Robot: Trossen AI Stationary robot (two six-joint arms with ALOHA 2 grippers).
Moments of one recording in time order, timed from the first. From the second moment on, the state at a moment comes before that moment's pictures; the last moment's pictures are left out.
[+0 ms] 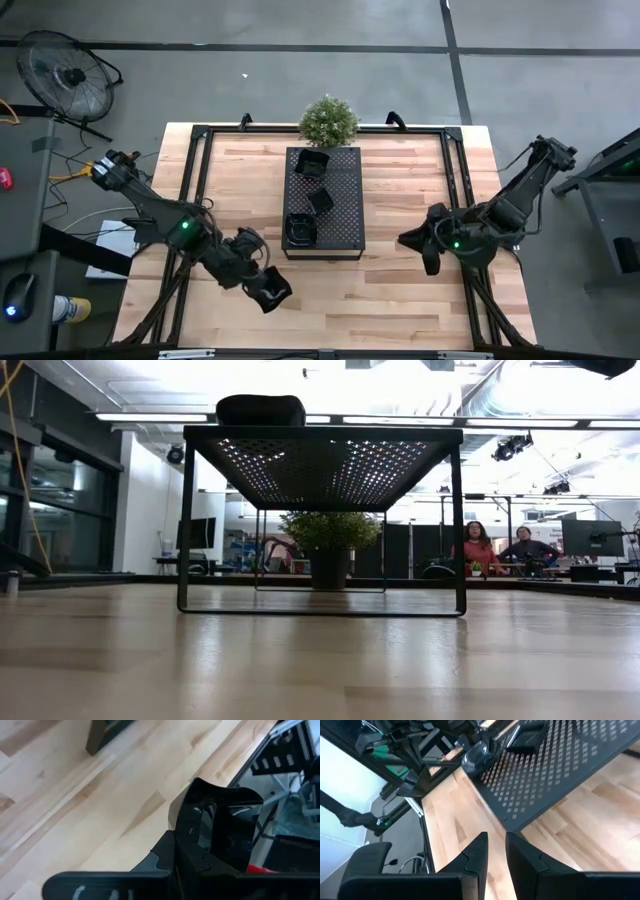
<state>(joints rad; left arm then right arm) -0.64 1.35 1.29 -0.90 -0.19 -1.46 0.77 0.98 0.93 -0.62 0.72 1.17</state>
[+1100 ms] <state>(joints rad) -0.15 1.29 1.47 -1.05 -0.12 -1.07 0.63 0.92 0.93 -0.63 0.65 1.03</state>
